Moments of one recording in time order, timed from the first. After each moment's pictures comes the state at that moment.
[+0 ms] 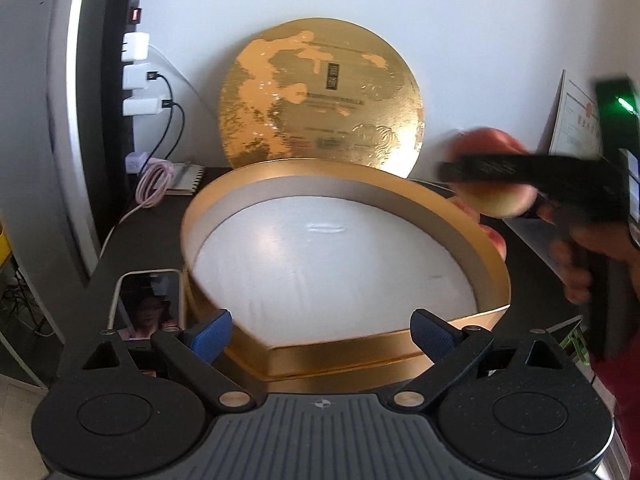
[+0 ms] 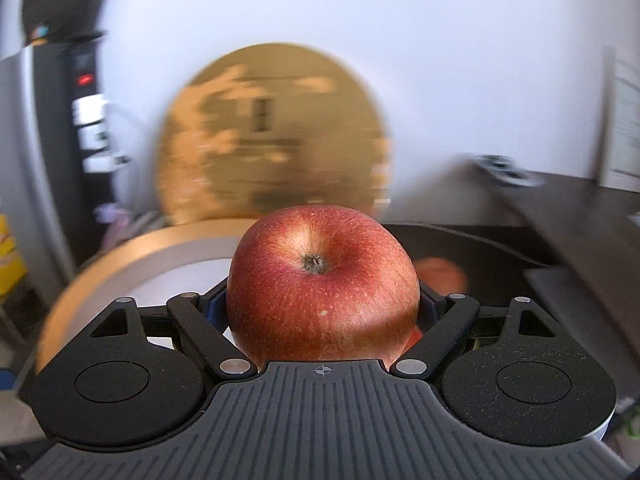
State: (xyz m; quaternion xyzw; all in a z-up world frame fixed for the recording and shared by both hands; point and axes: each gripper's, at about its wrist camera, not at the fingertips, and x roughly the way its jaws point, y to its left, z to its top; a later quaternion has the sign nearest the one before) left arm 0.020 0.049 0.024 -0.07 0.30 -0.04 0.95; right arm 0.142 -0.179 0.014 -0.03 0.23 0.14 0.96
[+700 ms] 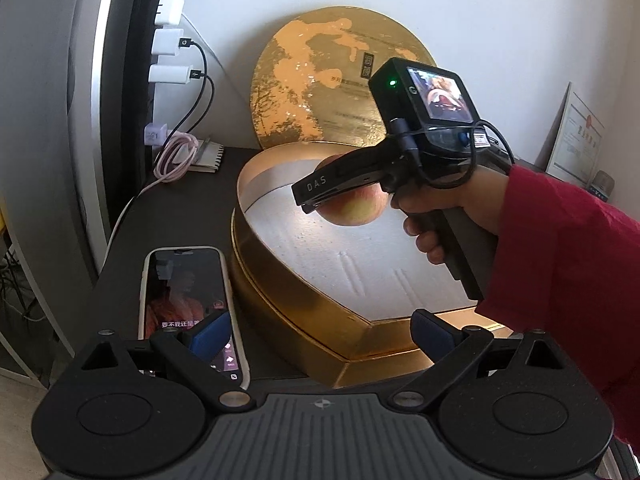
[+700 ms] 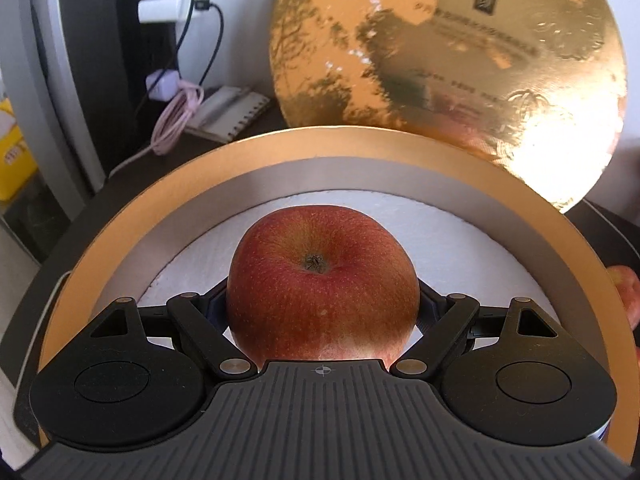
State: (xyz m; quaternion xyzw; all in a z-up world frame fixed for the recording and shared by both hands) left arm 0.024 0.114 0.000 -0.10 0.31 -0.06 0.95; right arm 0.239 0.009 -0.051 -0.14 0.38 0.19 0.90
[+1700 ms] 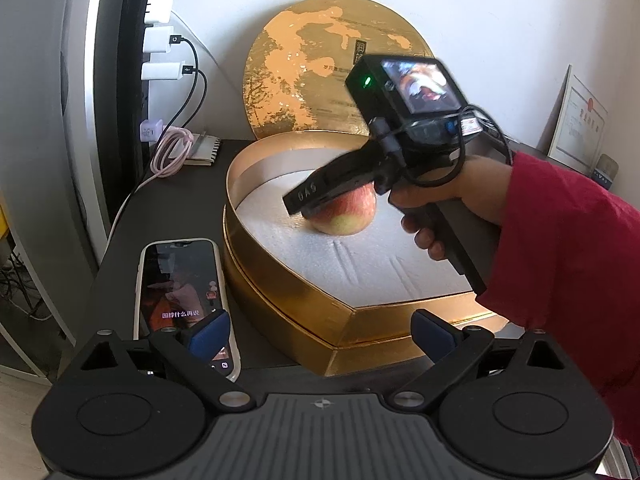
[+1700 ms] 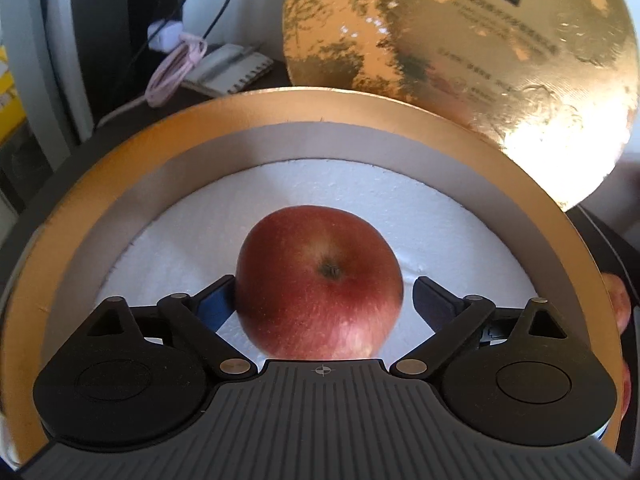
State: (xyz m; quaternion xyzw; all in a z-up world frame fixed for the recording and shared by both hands) left arm 0.020 0.099 0.001 -0.08 0.32 -0.05 0.94; right arm 0.232 0.015 -0.056 -0.19 0.39 0.18 0.88
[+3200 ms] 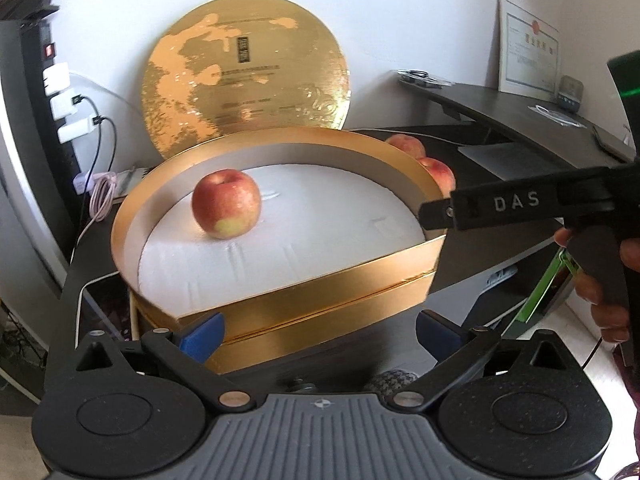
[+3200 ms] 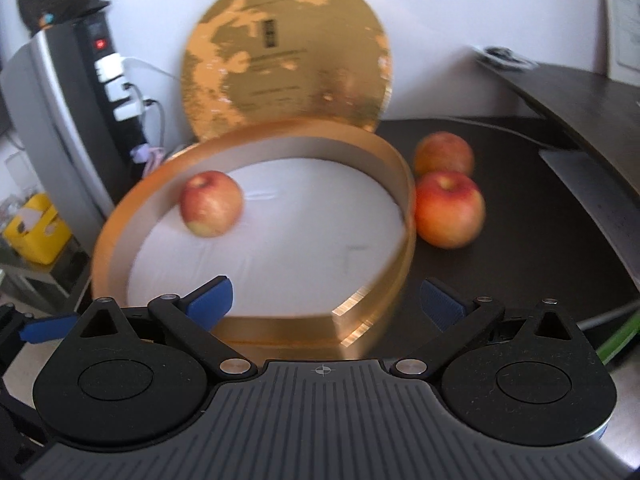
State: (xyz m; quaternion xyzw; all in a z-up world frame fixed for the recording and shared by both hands) left arm 0.008 -0.028 0.013 0.04 0.34 -0.08 0.94; right arm 0.070 -0.233 -0.016 0.04 0.34 0.15 0.93
